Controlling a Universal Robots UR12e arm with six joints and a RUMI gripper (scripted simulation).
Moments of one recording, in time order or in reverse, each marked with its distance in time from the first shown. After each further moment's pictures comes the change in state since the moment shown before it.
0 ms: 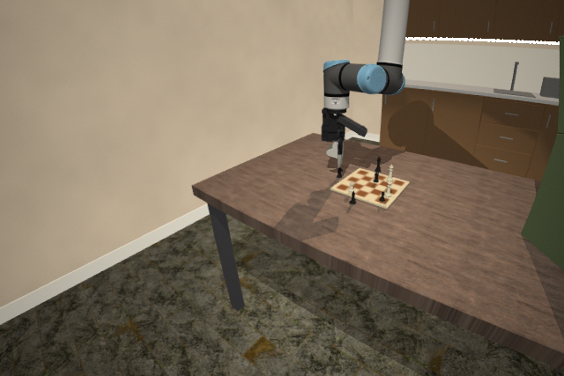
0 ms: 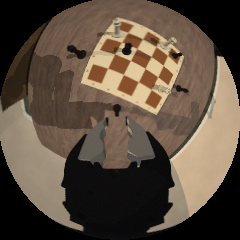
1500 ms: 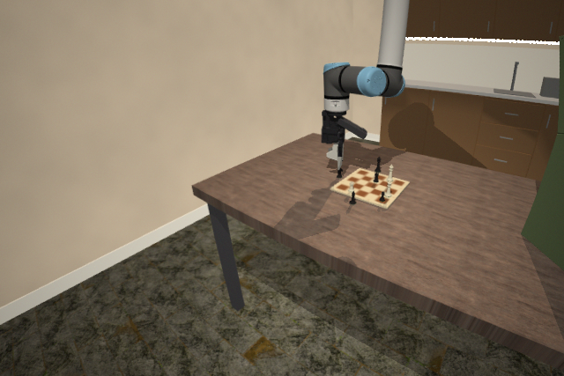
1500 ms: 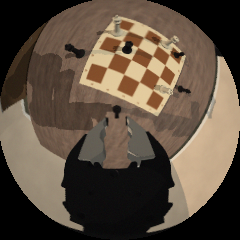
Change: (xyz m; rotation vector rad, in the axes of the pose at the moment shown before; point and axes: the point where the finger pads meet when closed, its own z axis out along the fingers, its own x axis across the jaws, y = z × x) arm 0.000 0.000 0.008 0.000 0.000 0.000
